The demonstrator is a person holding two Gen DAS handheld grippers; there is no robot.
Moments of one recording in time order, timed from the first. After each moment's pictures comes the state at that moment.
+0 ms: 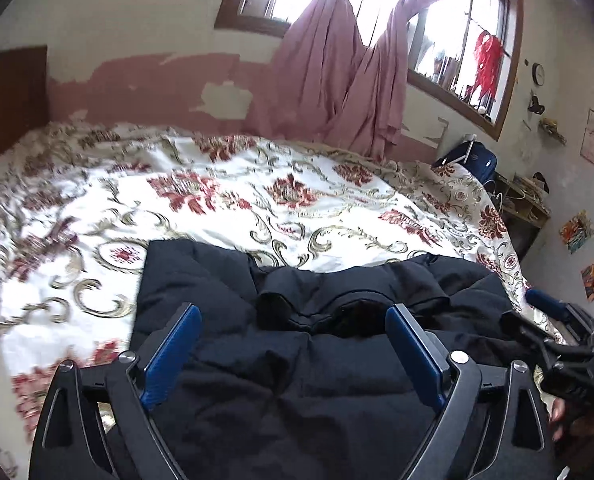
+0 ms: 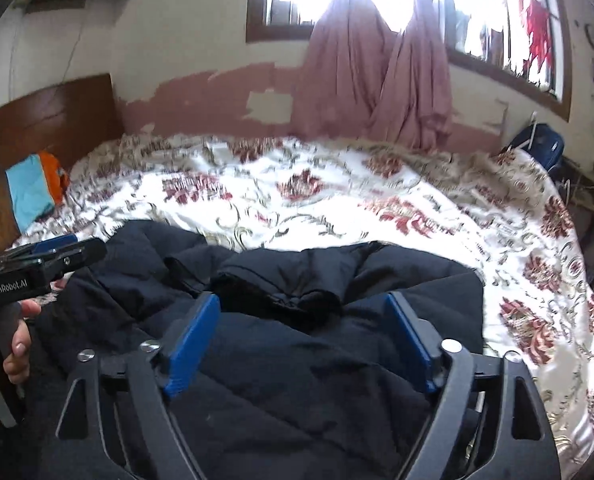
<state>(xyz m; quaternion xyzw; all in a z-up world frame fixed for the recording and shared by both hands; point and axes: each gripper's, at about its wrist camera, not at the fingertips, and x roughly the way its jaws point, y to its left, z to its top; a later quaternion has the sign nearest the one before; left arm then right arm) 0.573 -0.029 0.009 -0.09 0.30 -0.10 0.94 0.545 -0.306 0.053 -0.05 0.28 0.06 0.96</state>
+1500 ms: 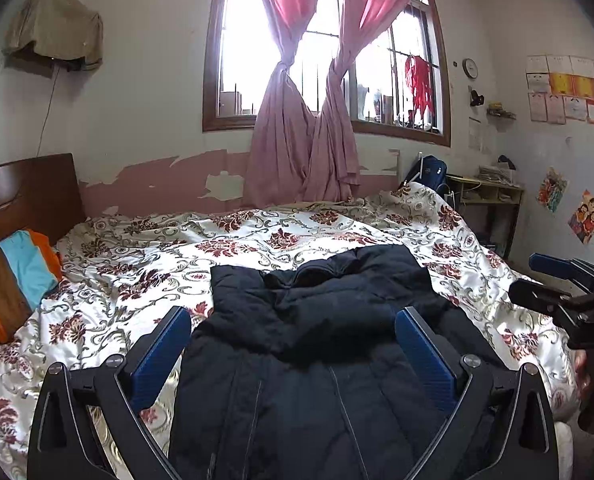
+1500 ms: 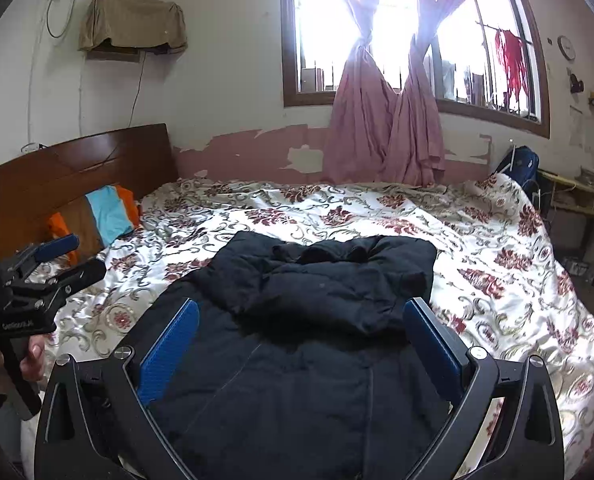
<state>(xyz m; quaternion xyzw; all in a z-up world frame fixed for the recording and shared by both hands) 0.241 -0.031 0.097 0.01 0.18 -0.09 0.98 0.243 -0.316 0.111 0.00 0.21 0.11 0.97</state>
